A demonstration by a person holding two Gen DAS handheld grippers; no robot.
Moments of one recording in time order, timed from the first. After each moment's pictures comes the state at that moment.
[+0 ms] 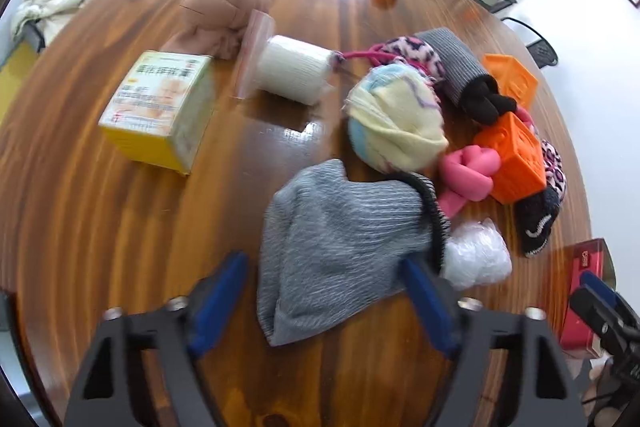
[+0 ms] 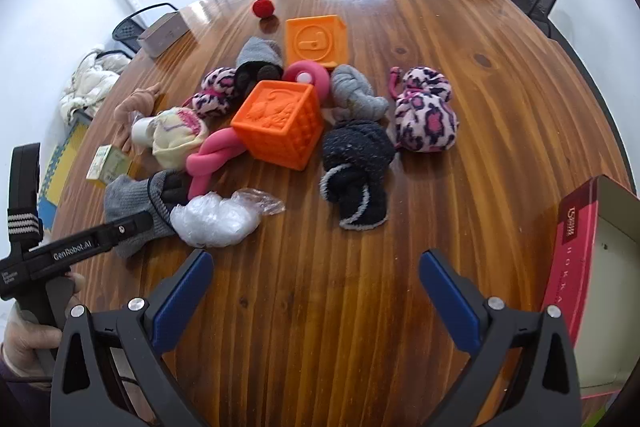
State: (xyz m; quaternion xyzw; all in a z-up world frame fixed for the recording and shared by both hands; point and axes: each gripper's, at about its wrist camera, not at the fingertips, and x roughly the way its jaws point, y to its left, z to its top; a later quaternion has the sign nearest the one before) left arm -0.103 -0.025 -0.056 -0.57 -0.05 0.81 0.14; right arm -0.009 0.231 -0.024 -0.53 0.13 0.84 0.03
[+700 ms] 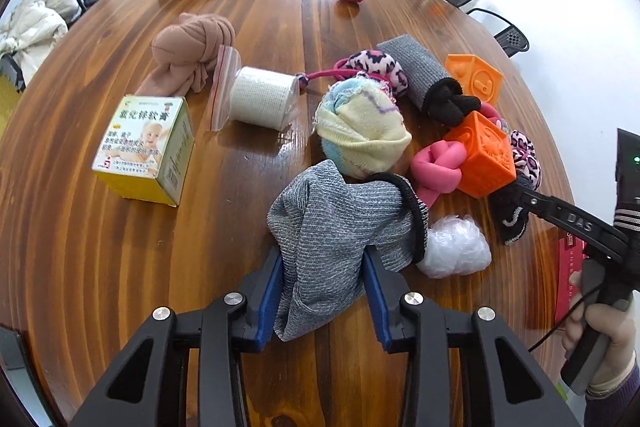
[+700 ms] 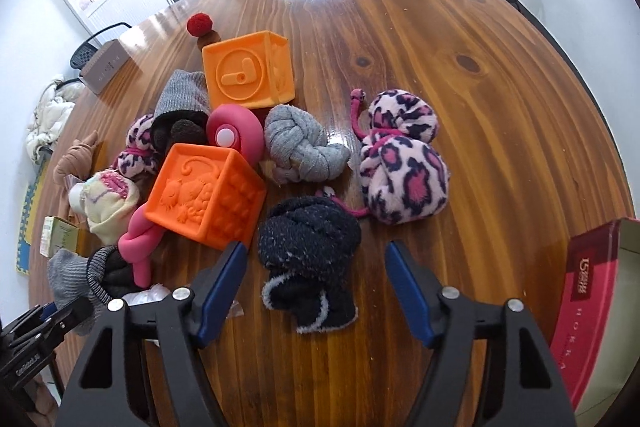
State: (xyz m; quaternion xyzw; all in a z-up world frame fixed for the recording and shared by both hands) left arm -0.114 -0.015 -0.054 -0.56 -0.04 0.80 0.21; right arm -0.070 0.259 -0.055 -0.53 0.16 0.83 0.09
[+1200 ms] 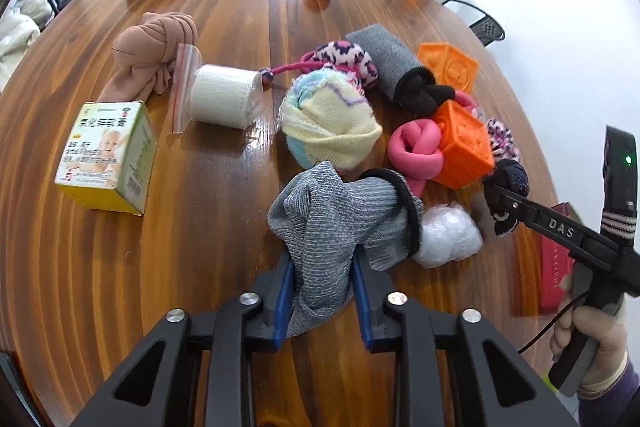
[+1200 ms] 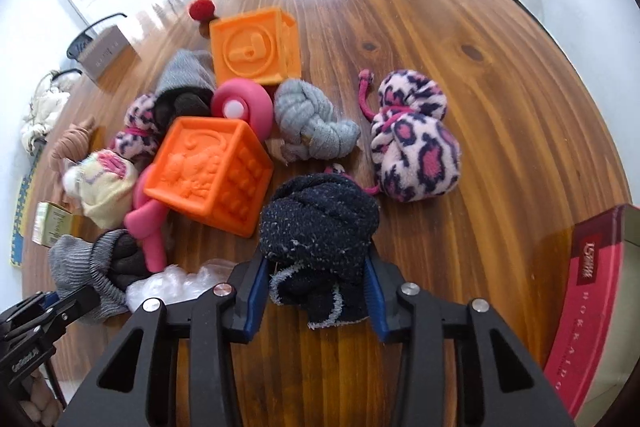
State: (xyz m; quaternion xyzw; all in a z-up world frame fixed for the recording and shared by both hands) left arm -0.102 -0.022 -0.037 -0.56 -0.05 0.79 0.26; right arm -0.058 0.247 -0.053 -0.54 0.15 0.83 0.10
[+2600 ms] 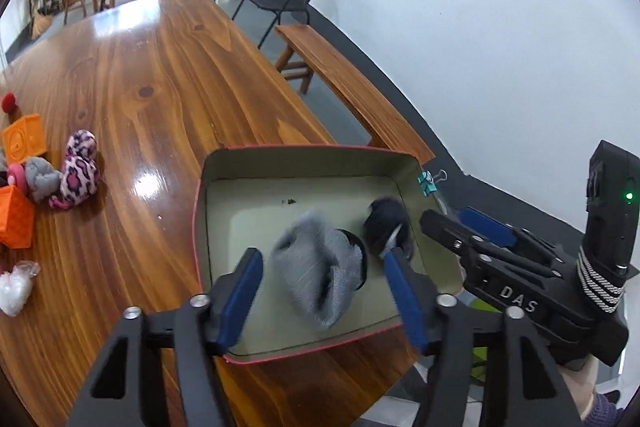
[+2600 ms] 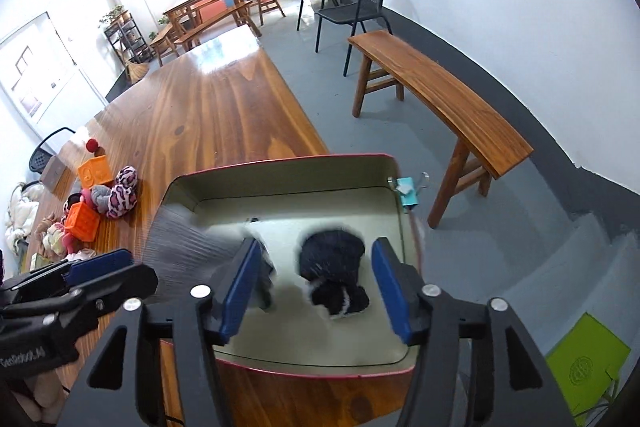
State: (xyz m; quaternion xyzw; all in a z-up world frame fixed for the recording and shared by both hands) left arm 0.100 0.355 0.049 -0.50 0.08 0.73 0.46; right arm 0.199 0.511 0.022 -0.42 0.22 0.85 0.24
